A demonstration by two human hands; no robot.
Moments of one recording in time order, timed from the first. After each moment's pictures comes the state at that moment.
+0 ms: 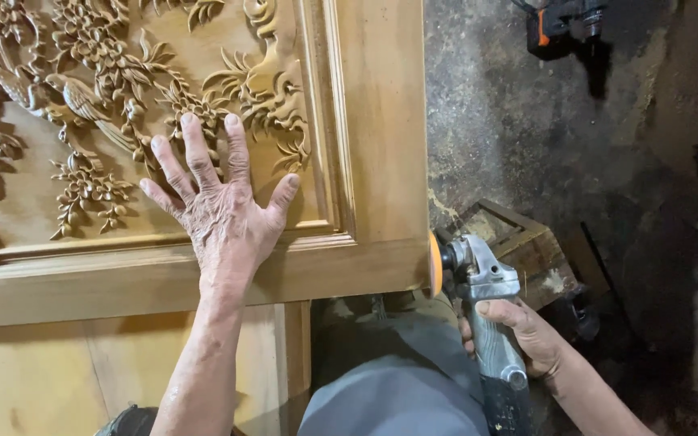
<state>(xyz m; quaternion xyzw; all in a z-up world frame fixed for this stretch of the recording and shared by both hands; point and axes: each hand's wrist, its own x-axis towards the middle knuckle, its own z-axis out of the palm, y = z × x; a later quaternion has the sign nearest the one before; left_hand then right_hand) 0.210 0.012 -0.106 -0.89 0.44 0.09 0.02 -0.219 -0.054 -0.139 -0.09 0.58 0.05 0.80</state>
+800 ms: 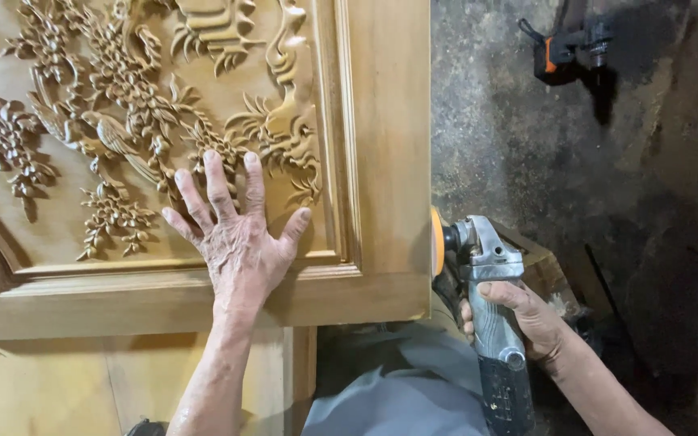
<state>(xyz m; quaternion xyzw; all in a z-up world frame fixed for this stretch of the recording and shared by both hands) 0.211 0.010 -0.108 -0.90 0.44 0.09 0.01 -0.169 -0.119 -0.136 -0.11 0.54 0.03 0.83</state>
